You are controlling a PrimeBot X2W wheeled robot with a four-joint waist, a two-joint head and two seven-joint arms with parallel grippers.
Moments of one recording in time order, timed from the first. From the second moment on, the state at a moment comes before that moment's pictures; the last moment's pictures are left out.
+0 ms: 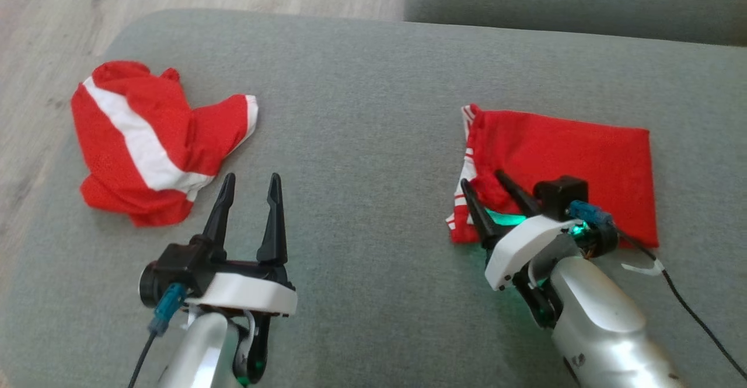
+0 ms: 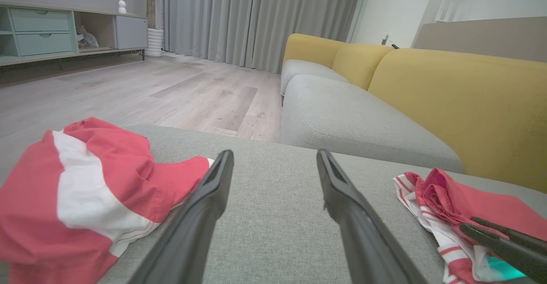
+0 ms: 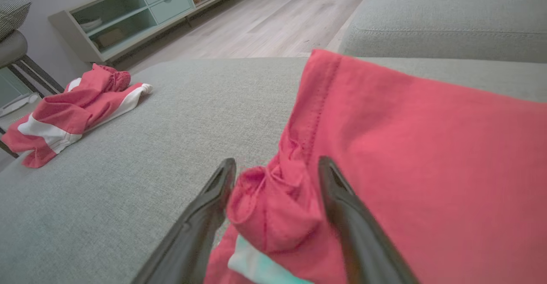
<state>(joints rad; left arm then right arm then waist) -0.22 0.04 -0.27 0.34 -0.33 -0.02 -0.26 -0.48 -0.06 0.42 0.84 0.35 0.13 -0.17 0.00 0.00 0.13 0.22</state>
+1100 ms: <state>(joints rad) -0.13 0.05 -0.22 0.30 -0.30 0.00 -0.26 -0.11 -0.05 -0.07 0.37 0.03 0.13 -0.25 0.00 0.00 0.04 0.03</state>
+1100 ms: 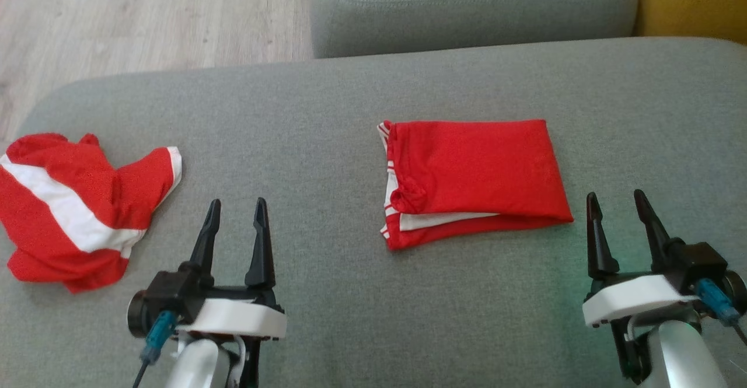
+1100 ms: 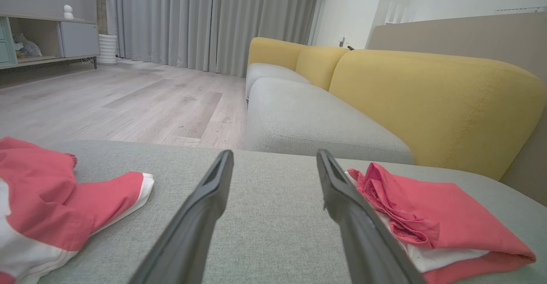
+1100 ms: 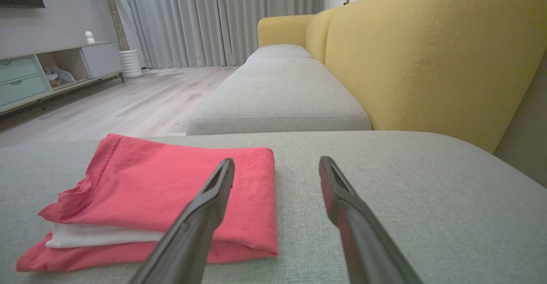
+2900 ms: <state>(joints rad) -0.27 0.04 -0.24 0.29 -0.30 -0.01 -0.26 -0.55 -0.65 -0.03 0.85 -0.15 0.13 -0.06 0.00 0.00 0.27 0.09</state>
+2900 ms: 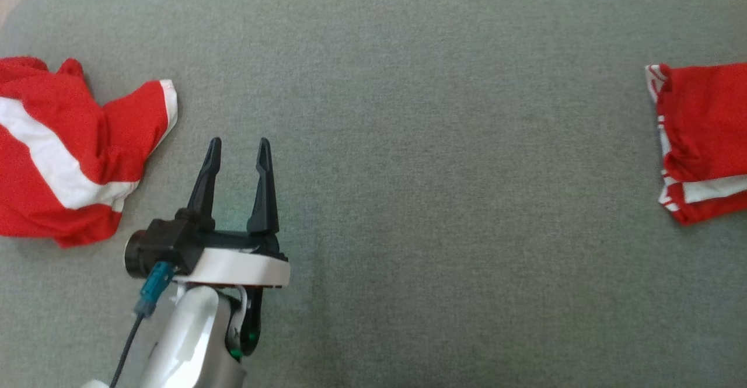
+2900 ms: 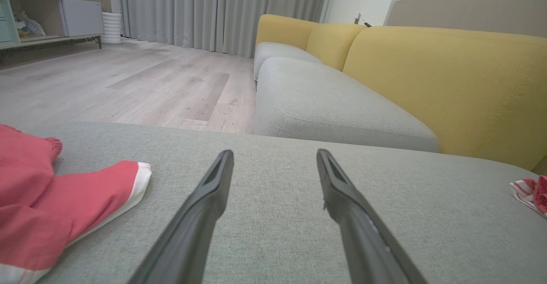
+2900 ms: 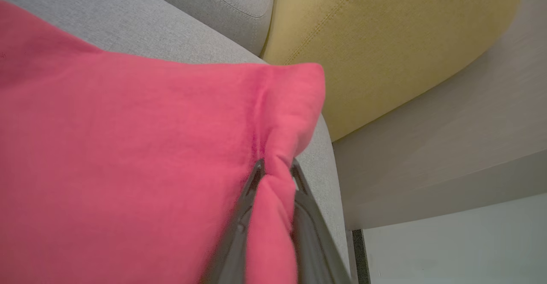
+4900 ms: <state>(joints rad) -0.08 0.05 -0.23 0.31 -0.30 0.01 -0.26 -0.01 -0.04 -0.07 0.33 0.12 0.13 -0.24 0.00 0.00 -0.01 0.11</state>
